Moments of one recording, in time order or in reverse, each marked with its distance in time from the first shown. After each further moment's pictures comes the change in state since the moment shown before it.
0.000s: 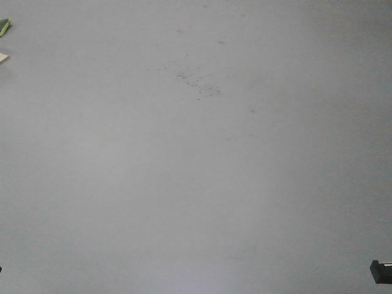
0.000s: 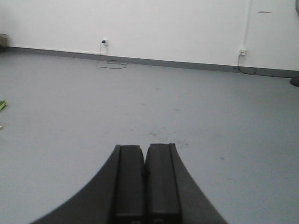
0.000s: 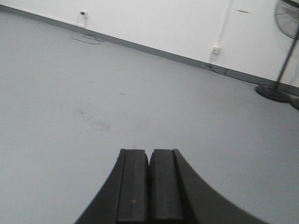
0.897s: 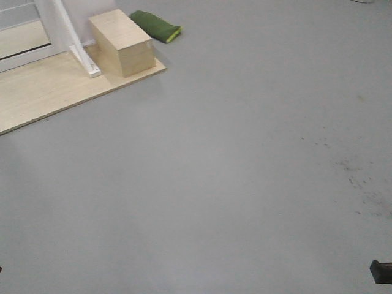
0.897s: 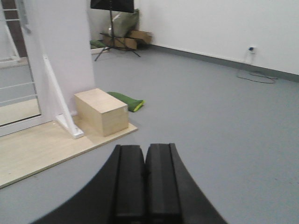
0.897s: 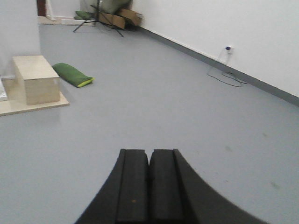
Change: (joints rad) left arm 0.000 0.000 0.000 0.000 0.000 0.000; right arm 0.000 0.000 0.000 0.000 0.002 0.000
